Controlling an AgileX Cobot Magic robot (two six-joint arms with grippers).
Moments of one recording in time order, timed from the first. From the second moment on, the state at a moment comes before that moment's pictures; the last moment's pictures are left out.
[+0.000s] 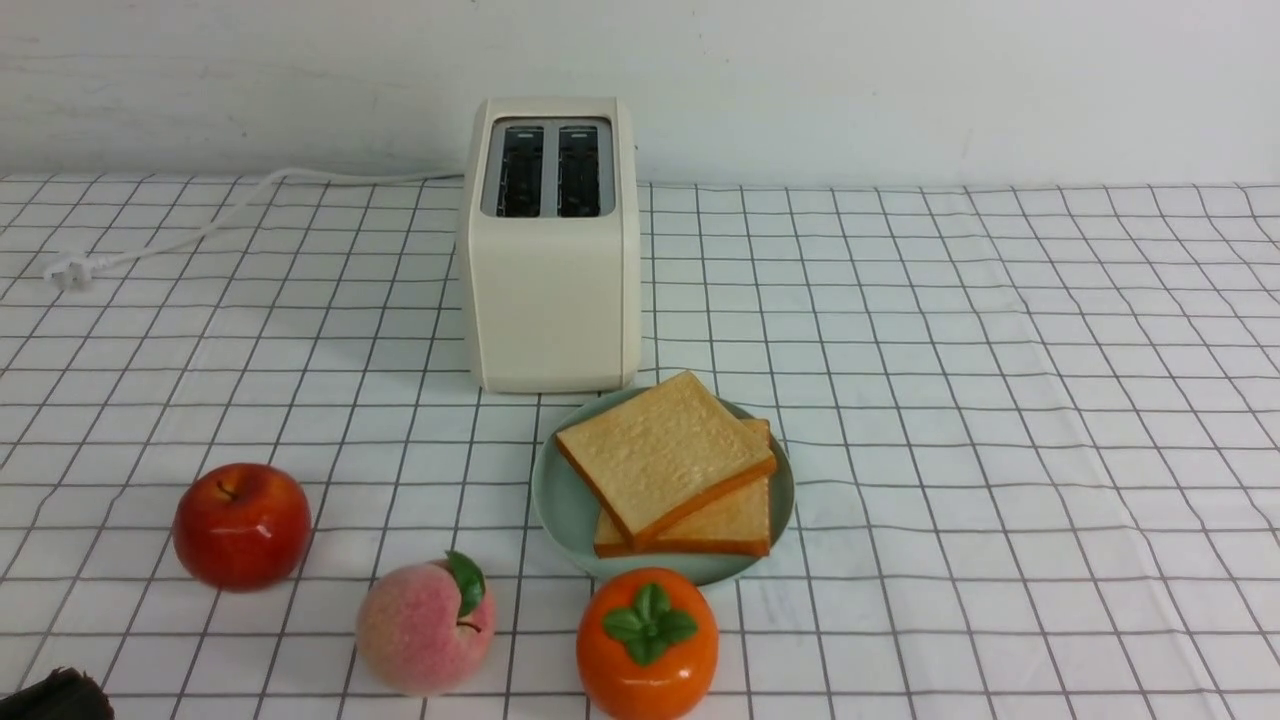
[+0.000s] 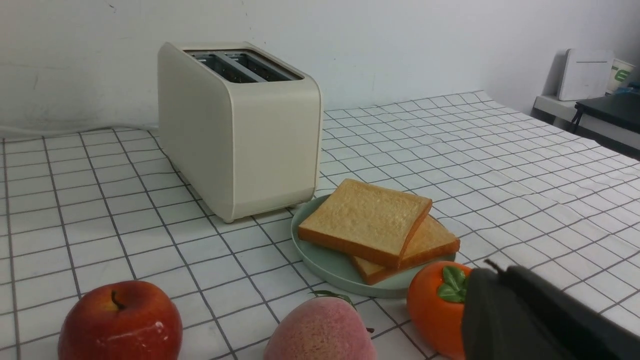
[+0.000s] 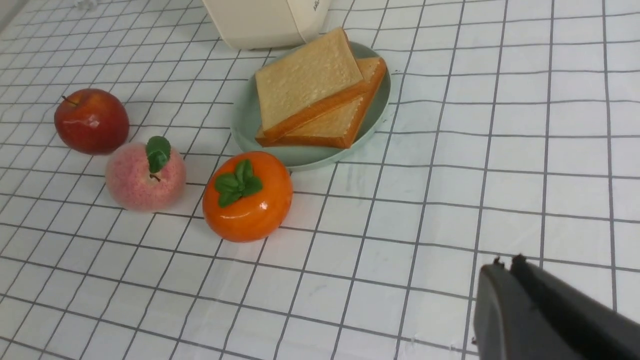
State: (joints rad) right arm 0.28 0.36 -0.58 0.28 0.81 0.11; left arm -0.77 -0.01 -0.18 0.55 0.35 -0.64
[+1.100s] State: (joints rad) right arm 0.02 -0.01 0.02 -0.09 0.38 0.22; left arm -0.77 -0.01 -0.18 0.56 0.35 -0.64
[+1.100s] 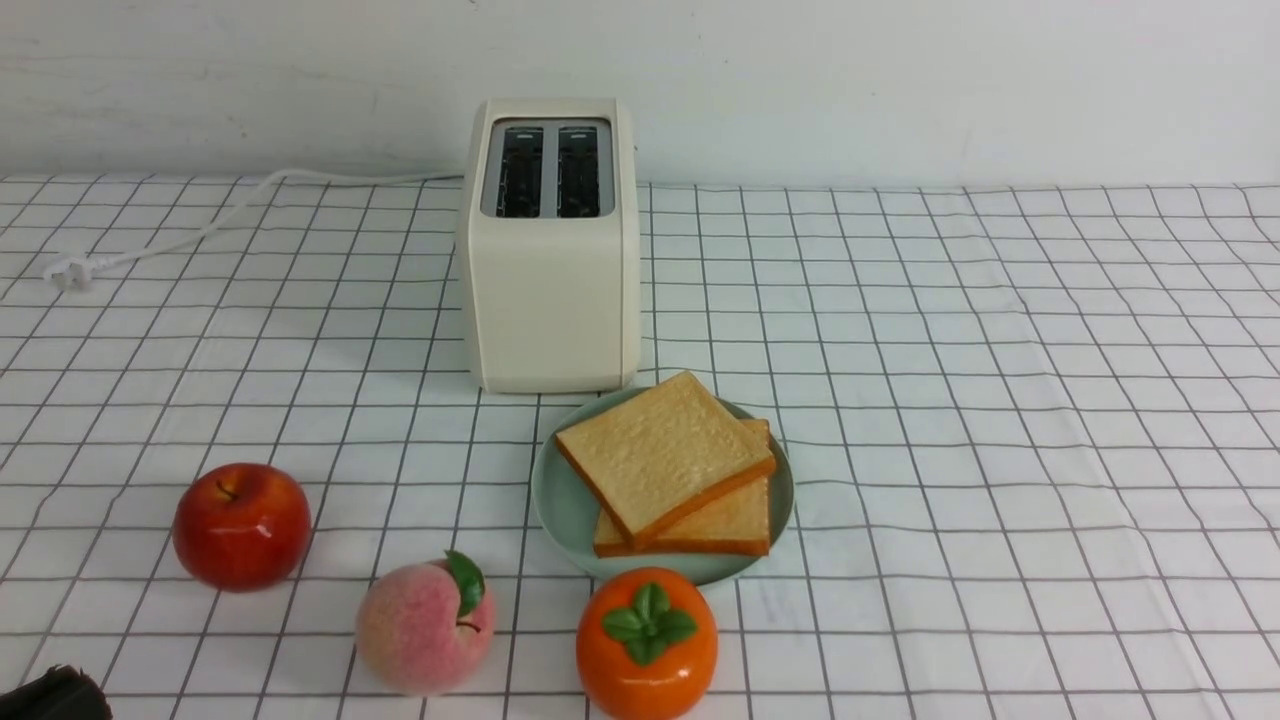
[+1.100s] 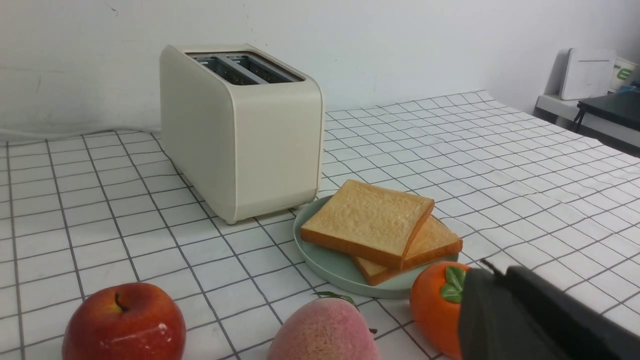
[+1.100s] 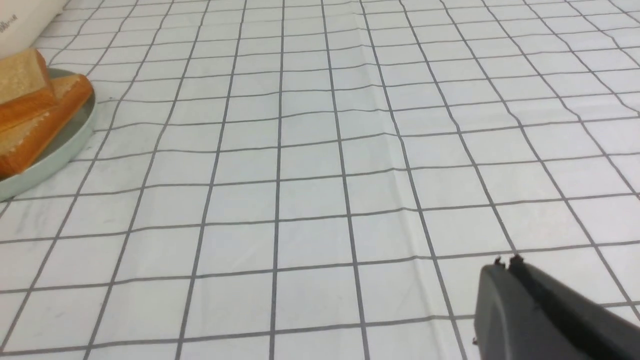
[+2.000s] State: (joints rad) right arm 0.02 -0.01 0.02 -0.08 0.39 0.22; left arm -0.77 -0.01 -0.18 0.56 0.35 -0.64
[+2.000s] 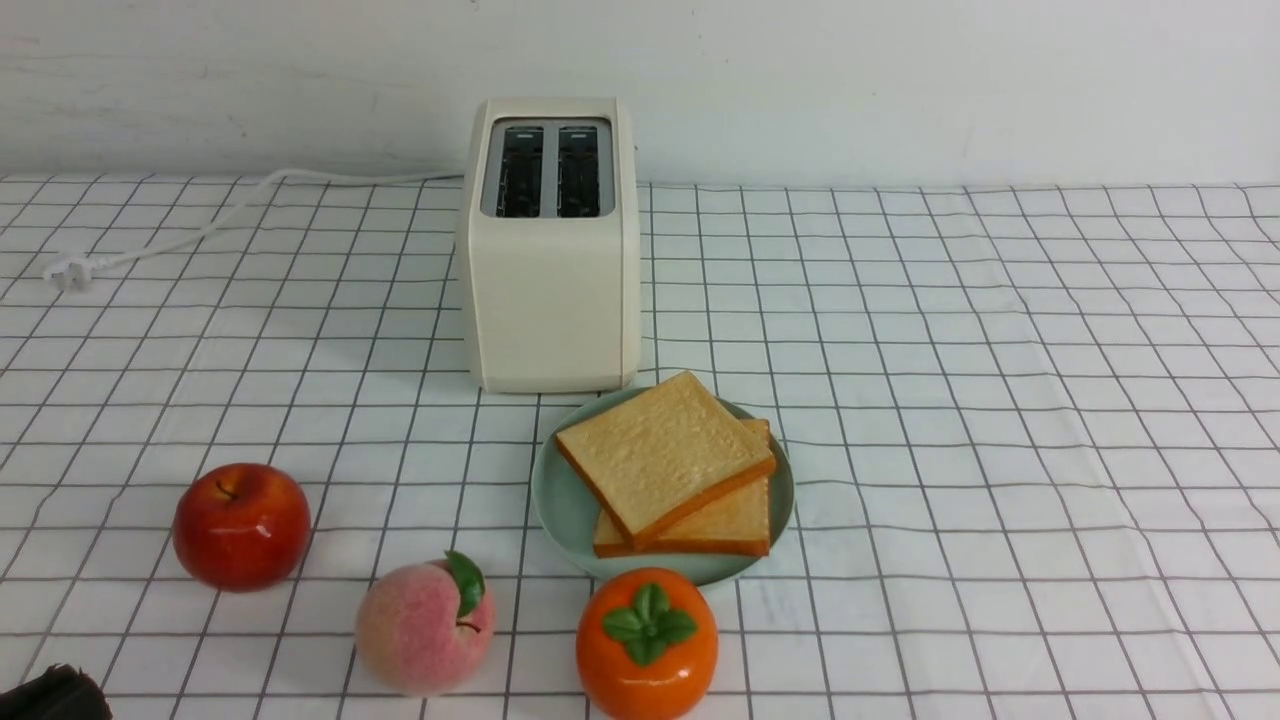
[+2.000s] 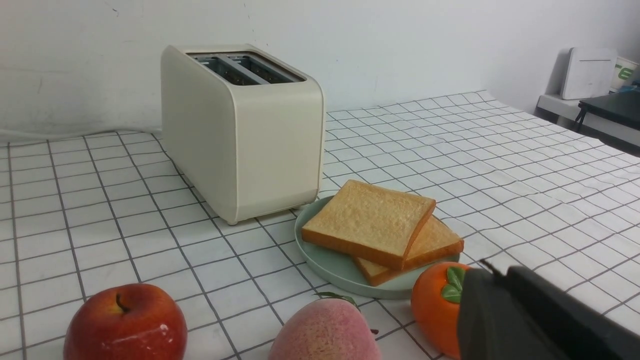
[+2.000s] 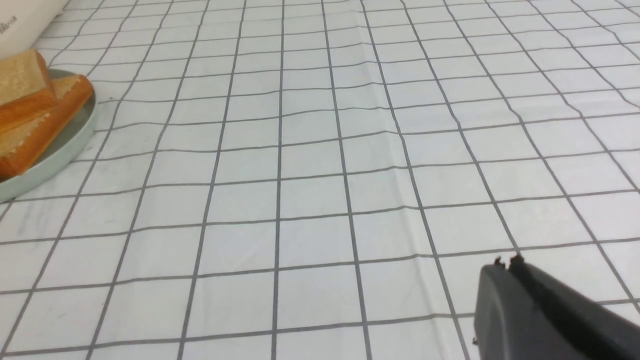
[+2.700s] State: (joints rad) right arm 0.02 -0.01 0.02 -0.08 0.39 0.22; left arm -0.13 -0.01 0.03 -0.18 -0.07 -0.10
